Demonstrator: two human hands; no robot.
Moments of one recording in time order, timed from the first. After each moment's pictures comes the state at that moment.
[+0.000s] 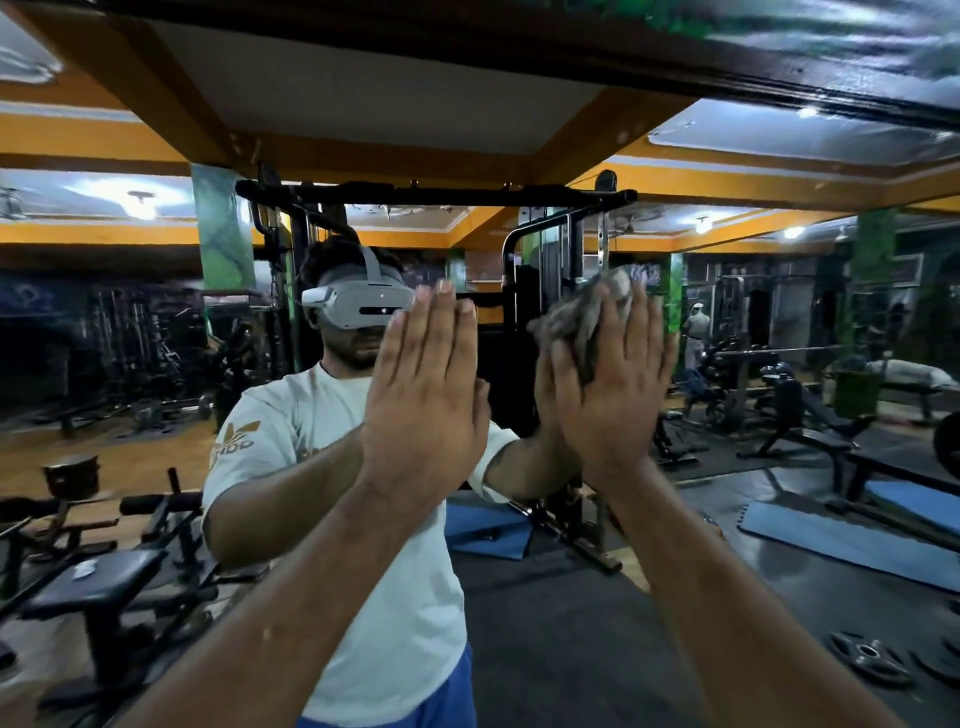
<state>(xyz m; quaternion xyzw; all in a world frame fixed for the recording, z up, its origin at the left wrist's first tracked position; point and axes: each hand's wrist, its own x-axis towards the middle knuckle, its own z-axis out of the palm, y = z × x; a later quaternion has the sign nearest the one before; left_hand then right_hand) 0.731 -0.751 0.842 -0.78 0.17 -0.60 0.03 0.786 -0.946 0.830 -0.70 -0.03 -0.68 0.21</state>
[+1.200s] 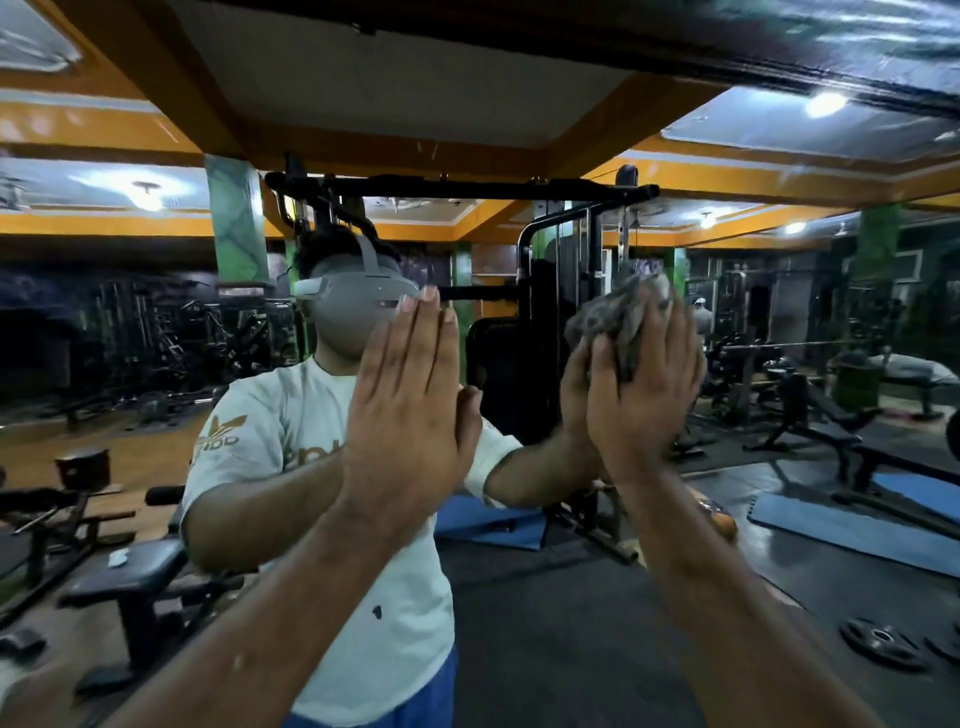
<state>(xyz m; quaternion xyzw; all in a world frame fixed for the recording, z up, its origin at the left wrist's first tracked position) 0.709 -0.613 0.829 -0.77 0.18 -0.62 0.00 0.771 -0.834 0.824 -0.66 0.01 -0.71 0.27</state>
